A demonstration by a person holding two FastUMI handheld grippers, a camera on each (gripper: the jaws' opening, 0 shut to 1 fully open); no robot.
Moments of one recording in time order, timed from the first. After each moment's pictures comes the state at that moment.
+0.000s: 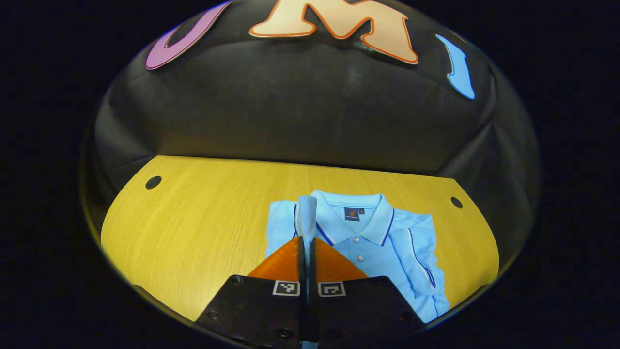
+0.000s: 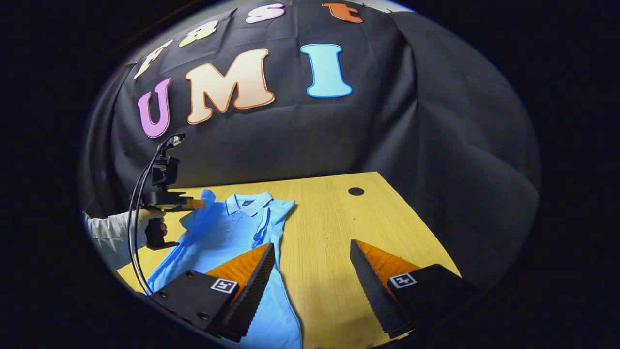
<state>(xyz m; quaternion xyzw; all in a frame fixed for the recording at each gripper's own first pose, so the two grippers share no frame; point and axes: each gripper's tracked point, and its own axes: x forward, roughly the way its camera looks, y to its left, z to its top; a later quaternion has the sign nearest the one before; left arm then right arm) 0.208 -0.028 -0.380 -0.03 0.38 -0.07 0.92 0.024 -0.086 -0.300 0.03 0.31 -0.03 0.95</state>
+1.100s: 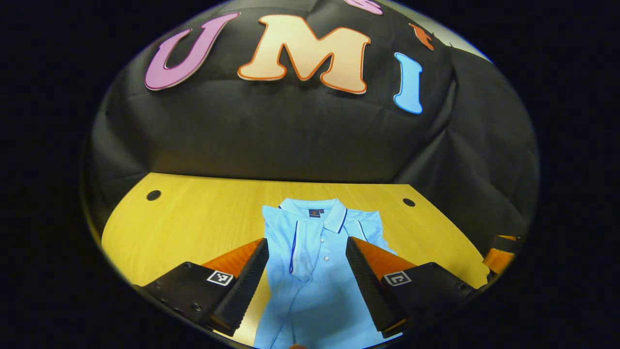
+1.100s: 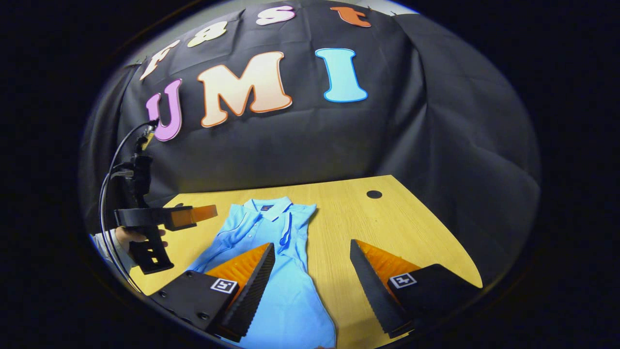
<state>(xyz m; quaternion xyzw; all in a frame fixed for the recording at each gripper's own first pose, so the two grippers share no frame) 0.107 -0.020 -0.286 -0.04 0.29 -0.14 0.94 0.017 -0.025 -0.282 0.04 0.29 0.00 0.96</state>
